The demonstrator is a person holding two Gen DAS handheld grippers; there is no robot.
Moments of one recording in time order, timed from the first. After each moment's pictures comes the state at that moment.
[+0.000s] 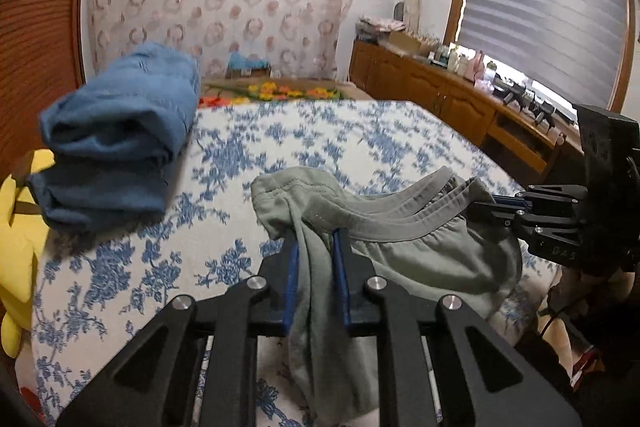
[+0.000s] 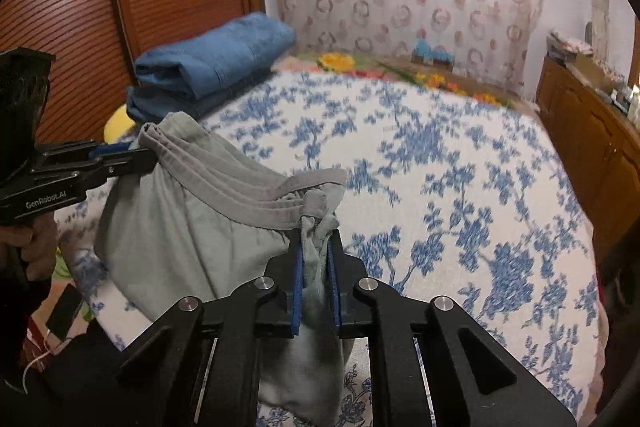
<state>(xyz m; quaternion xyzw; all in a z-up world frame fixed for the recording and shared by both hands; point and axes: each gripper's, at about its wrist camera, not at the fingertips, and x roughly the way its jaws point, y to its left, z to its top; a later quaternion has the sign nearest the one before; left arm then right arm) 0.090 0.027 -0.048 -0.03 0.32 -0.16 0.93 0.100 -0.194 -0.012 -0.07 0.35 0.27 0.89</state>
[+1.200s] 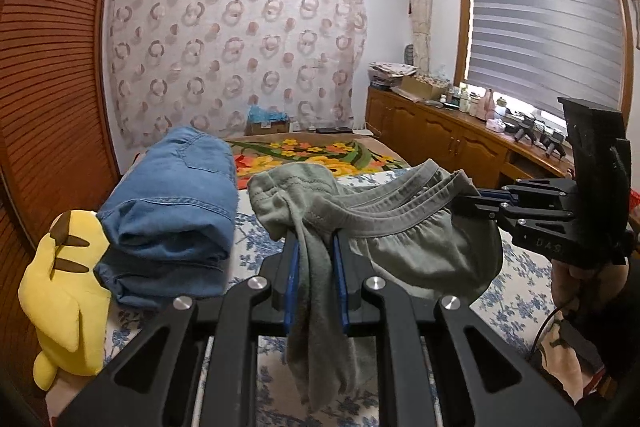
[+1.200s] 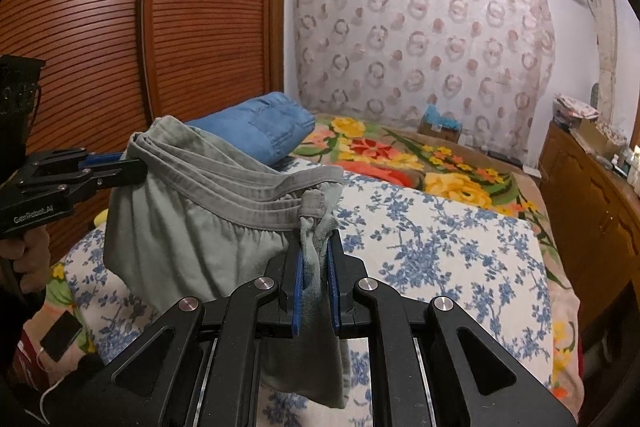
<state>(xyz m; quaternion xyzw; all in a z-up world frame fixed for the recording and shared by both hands) 0.090 0.055 0.022 -0.01 0.24 -0.12 0.96 0.132 -0.158 0.063 -0.10 0.27 0.30 0.91</state>
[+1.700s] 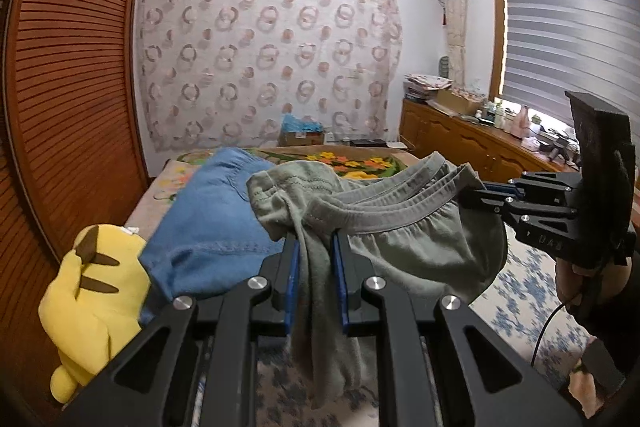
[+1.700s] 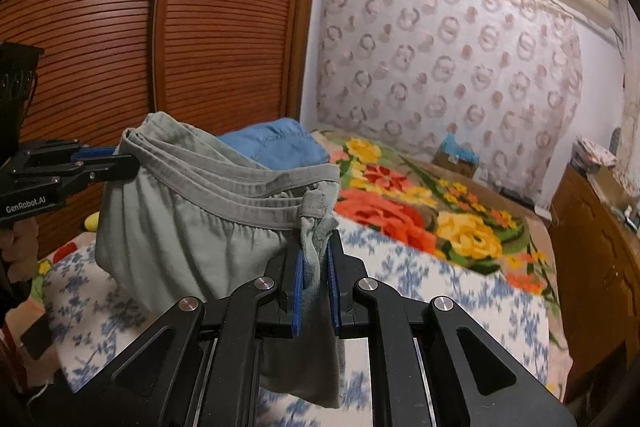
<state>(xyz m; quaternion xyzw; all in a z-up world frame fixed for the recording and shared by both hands) 0.142 0.102 0.036 -0.02 0.23 -0.06 0.97 0.200 -0.102 0.081 -0.14 0.23 0.33 0.90</state>
